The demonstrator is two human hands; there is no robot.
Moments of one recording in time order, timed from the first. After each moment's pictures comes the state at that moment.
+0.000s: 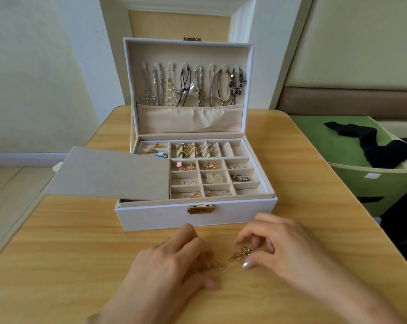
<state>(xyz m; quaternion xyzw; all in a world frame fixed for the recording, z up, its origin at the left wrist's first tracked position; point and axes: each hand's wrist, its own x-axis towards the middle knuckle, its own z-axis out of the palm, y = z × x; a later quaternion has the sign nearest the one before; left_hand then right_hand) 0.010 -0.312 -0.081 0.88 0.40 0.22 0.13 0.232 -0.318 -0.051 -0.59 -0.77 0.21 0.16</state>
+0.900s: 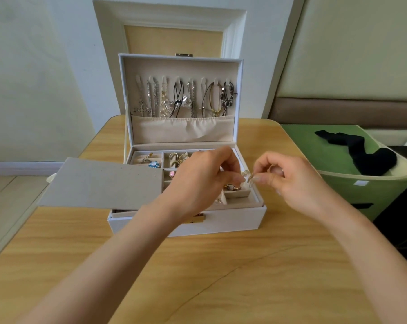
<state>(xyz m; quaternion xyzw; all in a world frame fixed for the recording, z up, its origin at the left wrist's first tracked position) 0.080 -0.231 0.008 0.83 0.39 0.31 0.26 0.258 -0.259 0.007 -0.57 -0.71 0.24 0.35</state>
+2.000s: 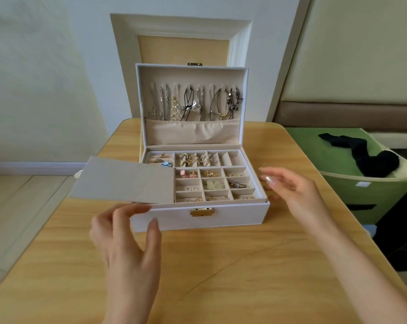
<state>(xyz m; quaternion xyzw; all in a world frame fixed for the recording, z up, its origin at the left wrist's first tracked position) 0.007 -0.319 -0.075 0.56 0.59 0.57 0.11 0.266 -0.268 -0.040 -0.58 -0.57 0.30 0.50</state>
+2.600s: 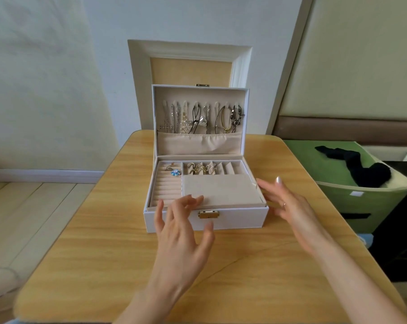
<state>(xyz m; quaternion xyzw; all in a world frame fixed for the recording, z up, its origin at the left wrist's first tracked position) 0.033 -0.314 -0.069 0.73 0.49 0.46 0.10 0.252 -0.291 -0.035 -0.55 -0.53 0.43 0.48</state>
